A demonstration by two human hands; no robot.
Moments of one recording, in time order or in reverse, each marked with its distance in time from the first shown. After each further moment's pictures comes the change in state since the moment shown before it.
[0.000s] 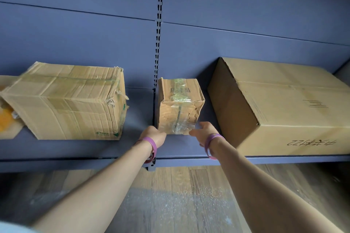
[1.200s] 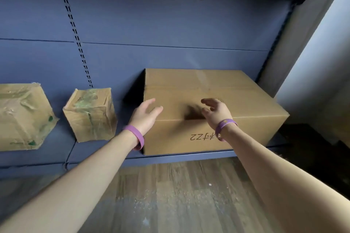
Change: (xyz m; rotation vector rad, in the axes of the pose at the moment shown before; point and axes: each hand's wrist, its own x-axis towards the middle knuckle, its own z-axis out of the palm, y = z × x) left_hand -0.126 0.177 0.188 -0.205 0.095 0.496; right_hand -0.039 0.109 -0.315 0.031 0.344 -0.444
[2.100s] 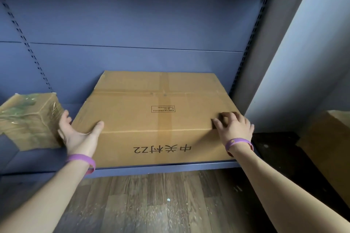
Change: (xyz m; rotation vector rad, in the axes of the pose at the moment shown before) left_hand -0.004 -0.003 0.097 -0.108 0.713 -0.094; right_hand 0.079 0.161 -0.152 -0.566 0.187 0.050
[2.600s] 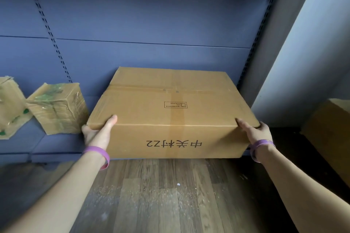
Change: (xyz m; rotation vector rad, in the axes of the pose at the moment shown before) left_hand -0.008 -0.027 -0.031 -0.139 -0.039 -0.312; right_hand -0.042 0.038 -0.009 0.931 -0.045 0.507
